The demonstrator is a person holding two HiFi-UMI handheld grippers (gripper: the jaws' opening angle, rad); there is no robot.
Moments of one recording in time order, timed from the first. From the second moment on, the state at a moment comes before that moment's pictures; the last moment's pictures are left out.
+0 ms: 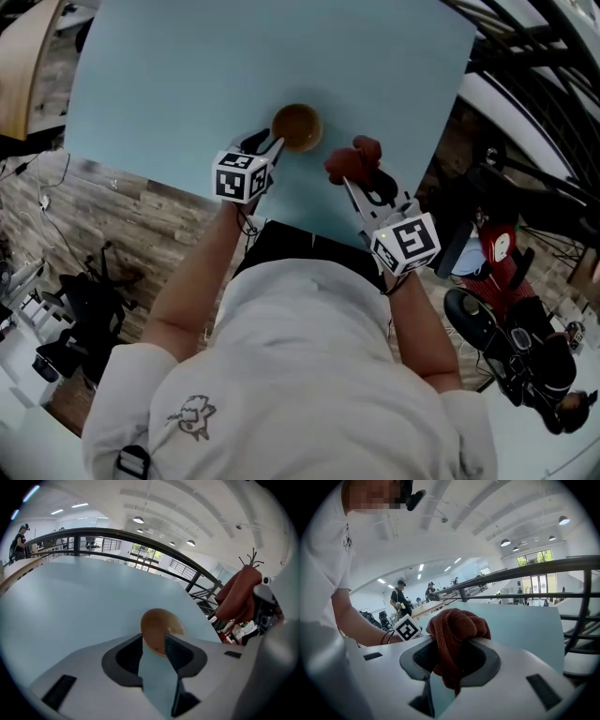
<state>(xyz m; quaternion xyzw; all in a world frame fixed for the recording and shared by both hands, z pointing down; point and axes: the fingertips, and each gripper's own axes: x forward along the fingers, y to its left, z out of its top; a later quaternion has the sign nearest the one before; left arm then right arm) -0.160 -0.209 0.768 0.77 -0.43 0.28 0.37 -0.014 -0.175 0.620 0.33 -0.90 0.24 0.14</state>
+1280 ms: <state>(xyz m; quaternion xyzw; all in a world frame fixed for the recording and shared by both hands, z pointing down) -0.151 -0.229 0.747 0.77 -0.46 0.26 0.36 -0.006 -0.180 0.608 0.35 -0.90 0.26 0.11</state>
